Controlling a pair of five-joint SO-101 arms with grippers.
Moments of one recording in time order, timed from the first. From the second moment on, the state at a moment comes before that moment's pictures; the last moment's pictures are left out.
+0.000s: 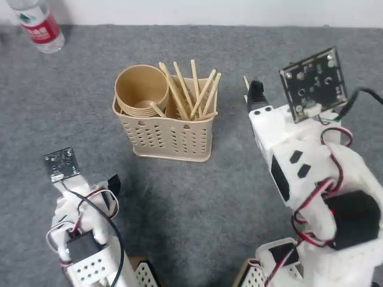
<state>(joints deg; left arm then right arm) -32.3 -103.1 96.8 63.1 -1.5 -19.0 -45.0 -3.9 75.3 11.6</state>
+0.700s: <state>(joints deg) -32.3 -103.1 96.8 63.1 -1.5 -18.7 -44.9 -3.9 76.0 11.6</state>
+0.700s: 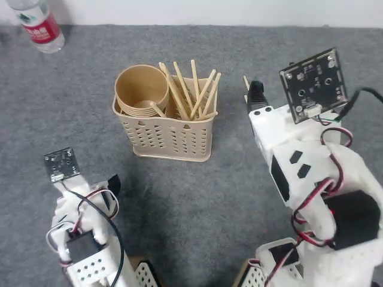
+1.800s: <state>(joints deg) -32.3 -103.1 96.8 63.1 -1.5 -19.0 -44.9 -3.9 77.8 11.6</state>
